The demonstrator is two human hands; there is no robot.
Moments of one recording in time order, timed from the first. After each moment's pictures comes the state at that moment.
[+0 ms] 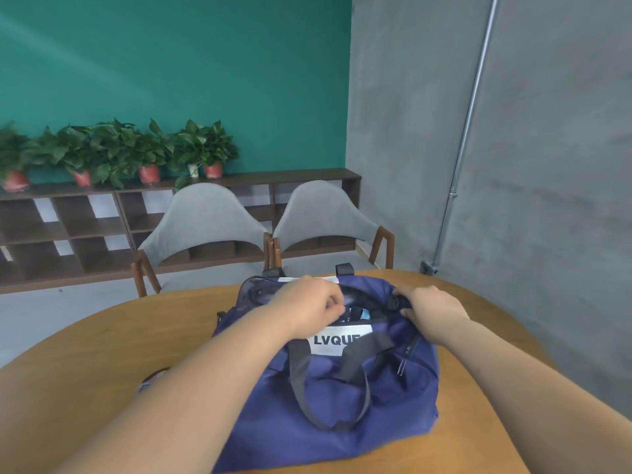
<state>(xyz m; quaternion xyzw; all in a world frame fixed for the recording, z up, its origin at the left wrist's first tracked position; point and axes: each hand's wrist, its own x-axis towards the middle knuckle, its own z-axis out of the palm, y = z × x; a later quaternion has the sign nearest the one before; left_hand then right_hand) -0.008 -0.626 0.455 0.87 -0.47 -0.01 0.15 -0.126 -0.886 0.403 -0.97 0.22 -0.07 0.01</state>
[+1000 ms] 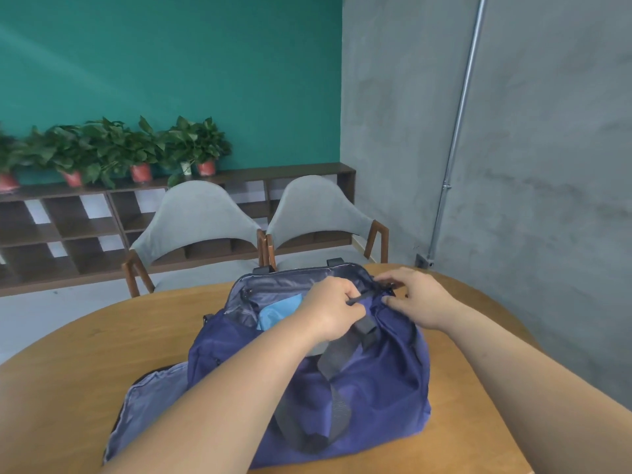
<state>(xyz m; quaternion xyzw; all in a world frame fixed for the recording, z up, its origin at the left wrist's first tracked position) -0.046 -0.675 0.440 0.86 -0.38 -0.10 0.34 -0.131 -0.889 0.420 -0.96 0.10 -0.14 0.23</state>
